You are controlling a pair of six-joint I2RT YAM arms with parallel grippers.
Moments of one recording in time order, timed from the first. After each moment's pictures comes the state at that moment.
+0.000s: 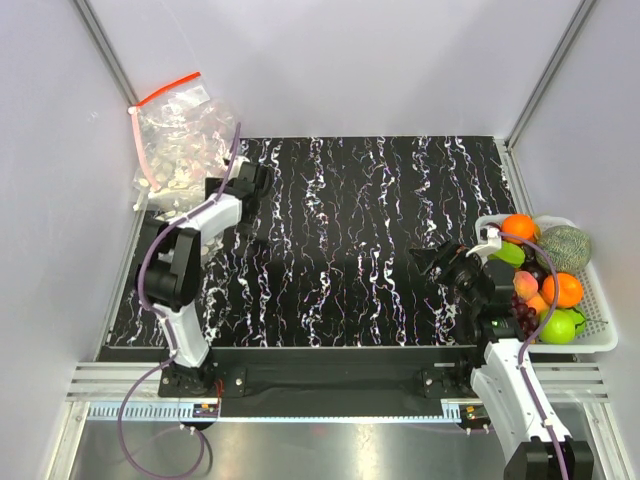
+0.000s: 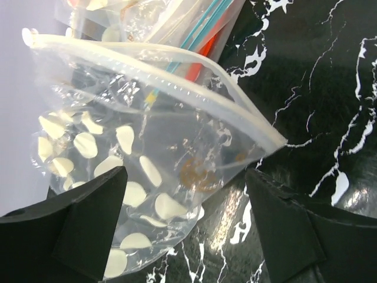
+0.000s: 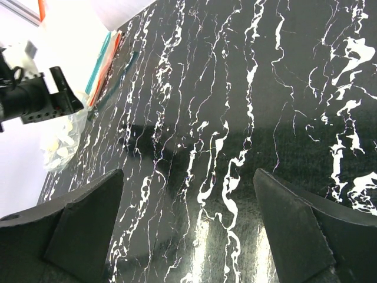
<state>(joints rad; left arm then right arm) -0.29 1.84 1.25 -0.37 -0.78 -0.19 0.02 0.58 0.23 0.17 -0.39 0.63</state>
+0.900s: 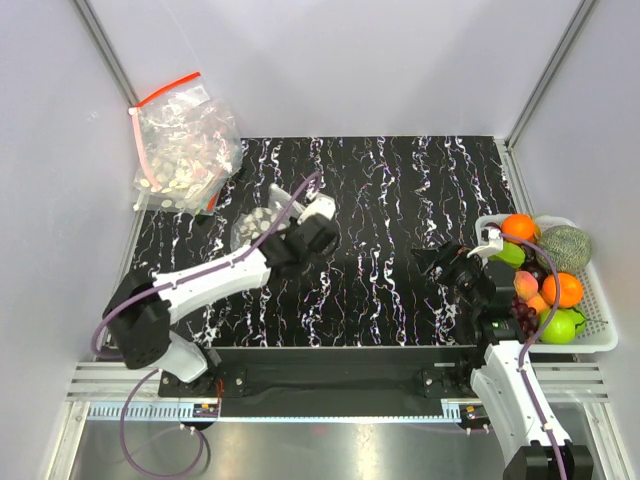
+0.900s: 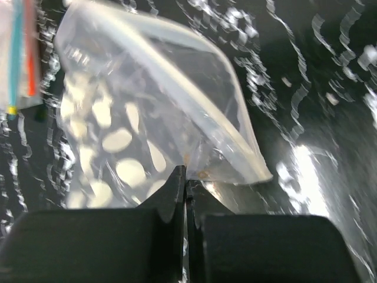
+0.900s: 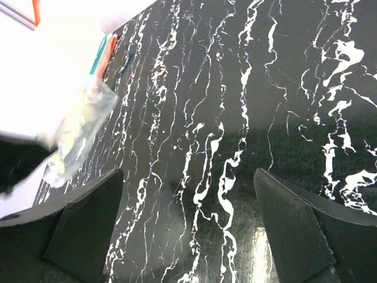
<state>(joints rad) -0.89 1.52 1.12 -0.49 -0.66 -0.25 0.02 0.56 0.23 0.15 -0.36 0.62</state>
